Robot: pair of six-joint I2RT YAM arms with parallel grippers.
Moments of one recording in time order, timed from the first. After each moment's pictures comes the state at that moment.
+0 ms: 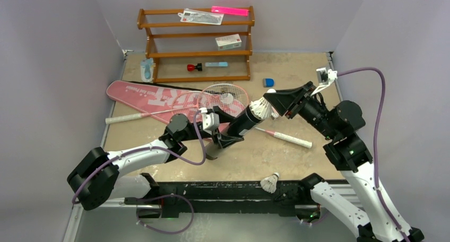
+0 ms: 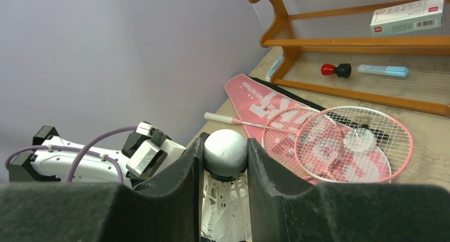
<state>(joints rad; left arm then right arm) -0.80 1.23 0.53 0.89 0.65 -0.05 0.47 0.72 1.03 -0.20 -0.33 0.61</state>
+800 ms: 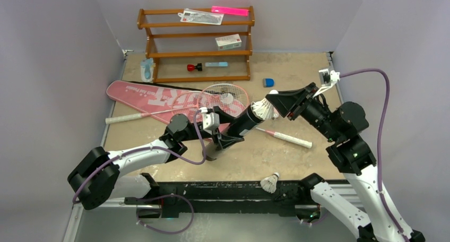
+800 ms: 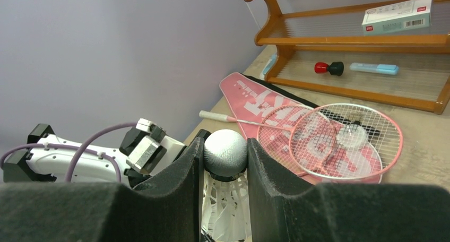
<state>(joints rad) -0.80 1.24 0.53 0.90 0.65 -0.07 0.47 0.70 1.05 -0.26 -0.31 0.59</state>
